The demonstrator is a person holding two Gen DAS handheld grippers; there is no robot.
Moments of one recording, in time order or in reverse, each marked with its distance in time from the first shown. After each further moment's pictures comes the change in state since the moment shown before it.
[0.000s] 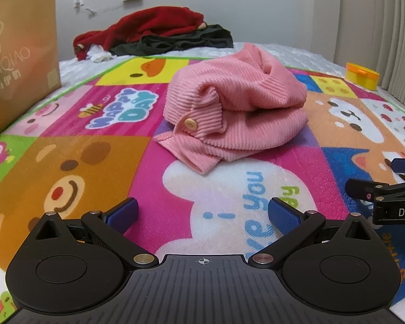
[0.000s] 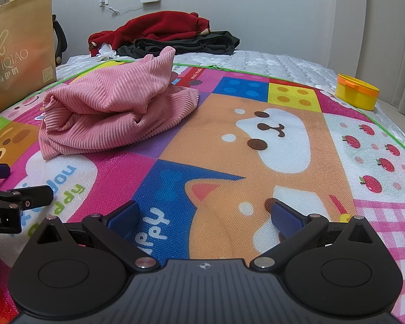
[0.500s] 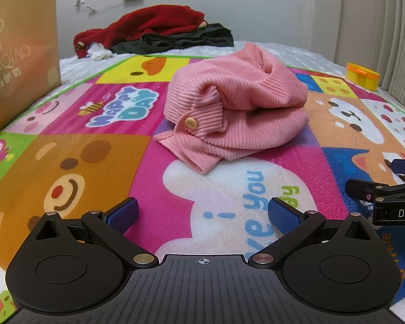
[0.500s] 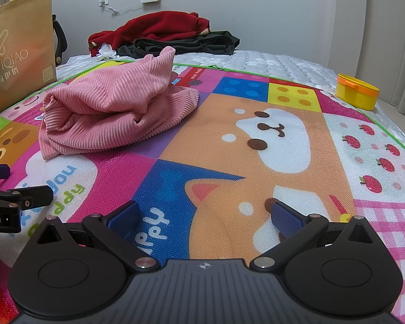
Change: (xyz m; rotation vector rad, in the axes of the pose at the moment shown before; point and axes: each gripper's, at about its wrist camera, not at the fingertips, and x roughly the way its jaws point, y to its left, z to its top) left arm 0.000 0.001 0.000 -0.011 0.006 -0.004; right arm 0.000 0.000 0.000 0.000 0.000 0.000
